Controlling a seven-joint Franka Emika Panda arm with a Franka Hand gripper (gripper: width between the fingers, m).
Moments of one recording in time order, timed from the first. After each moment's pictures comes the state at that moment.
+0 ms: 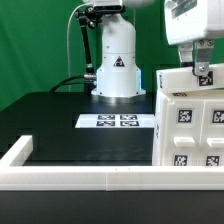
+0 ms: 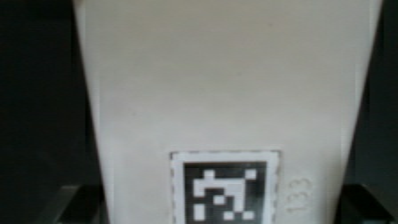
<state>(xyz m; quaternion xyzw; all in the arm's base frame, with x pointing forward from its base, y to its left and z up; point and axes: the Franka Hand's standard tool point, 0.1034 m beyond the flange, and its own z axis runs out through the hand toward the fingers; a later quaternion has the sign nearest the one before) 0.624 0.079 0.167 -0.67 0.74 -0.02 0.06</state>
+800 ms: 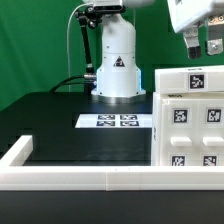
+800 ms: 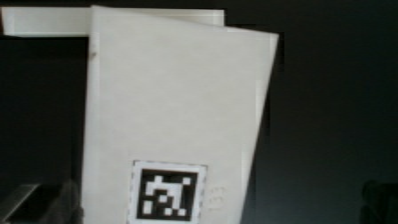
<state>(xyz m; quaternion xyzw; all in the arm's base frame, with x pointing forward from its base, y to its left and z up) 0.631 0.087 0.195 -0.71 0.70 -0.01 0.11</state>
